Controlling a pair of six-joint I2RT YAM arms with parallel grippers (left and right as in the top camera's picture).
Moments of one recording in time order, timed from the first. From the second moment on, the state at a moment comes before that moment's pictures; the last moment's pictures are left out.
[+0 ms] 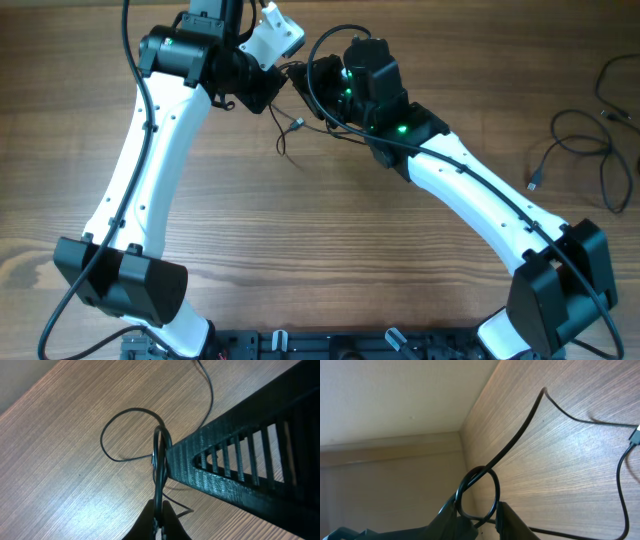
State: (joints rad) left arm -0.26 1.79 1.87 -1.14 0.24 0.51; right arm 0.58 1.72 1.33 -0.04 -0.25 1.40
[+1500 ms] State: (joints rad) left arm -0.24 1.79 1.87 -1.17 0.23 0.46; right arm 0.32 1.56 1.33 -0.20 -0.29 1.22
